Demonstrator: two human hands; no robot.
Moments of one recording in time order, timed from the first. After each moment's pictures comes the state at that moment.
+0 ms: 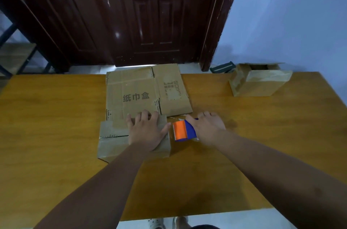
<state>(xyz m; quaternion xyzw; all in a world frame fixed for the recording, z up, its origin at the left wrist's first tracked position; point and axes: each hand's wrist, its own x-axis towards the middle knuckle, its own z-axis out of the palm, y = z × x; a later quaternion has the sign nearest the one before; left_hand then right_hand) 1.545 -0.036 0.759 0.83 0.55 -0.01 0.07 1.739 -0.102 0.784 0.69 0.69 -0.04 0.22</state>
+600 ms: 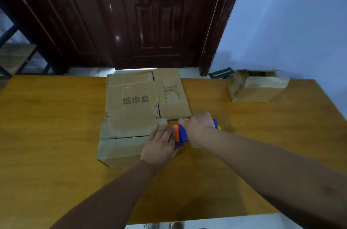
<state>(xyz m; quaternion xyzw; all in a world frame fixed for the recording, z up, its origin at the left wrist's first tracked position) 1.552 -0.083 0.774 0.94 0.34 0.03 -0.04 1.701 -0.085 0.831 0.67 0.67 -0.04 0.33</state>
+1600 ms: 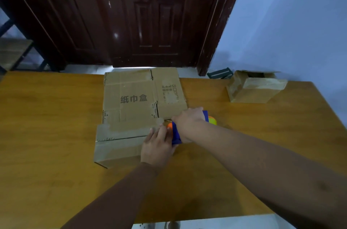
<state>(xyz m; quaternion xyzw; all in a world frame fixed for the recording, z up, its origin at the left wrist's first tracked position) 1.560 -0.090 0.770 0.90 0.42 0.13 0.00 1.678 -0.063 0.854 0.66 0.64 -0.10 0.37</state>
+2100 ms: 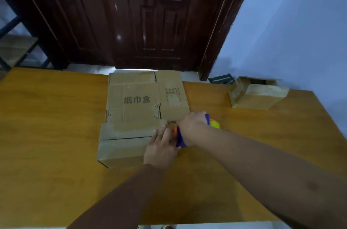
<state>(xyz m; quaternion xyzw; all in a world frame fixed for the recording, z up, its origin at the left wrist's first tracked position) 1.562 -0.092 0.763 0.91 0.41 0.07 0.00 1.674 -0.063 0.848 0.66 0.63 -0.08 0.40</state>
